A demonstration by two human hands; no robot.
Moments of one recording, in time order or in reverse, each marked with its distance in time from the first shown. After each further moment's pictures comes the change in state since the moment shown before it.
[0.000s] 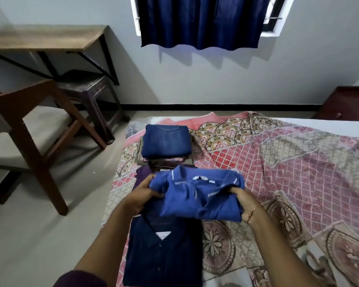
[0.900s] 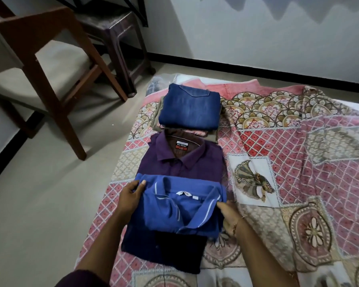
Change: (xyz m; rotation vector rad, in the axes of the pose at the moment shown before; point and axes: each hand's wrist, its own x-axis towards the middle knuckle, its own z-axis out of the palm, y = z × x) left_hand 0.027 -0.115 -0.047 0.170 0.555 0.070; right_hand 0.087 0.105 0.045 -0.145 -0.152 0.274
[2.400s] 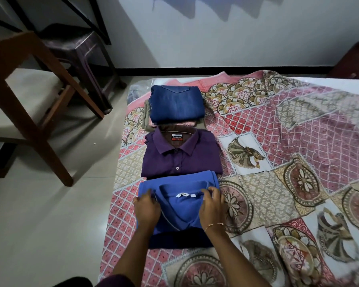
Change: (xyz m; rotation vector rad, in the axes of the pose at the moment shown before) left_hand -0.025 -0.055 -0.019 0.726 -0.063 0.189; right_hand -0.051 0.102 0.089 -0.984 0.787 -0.850
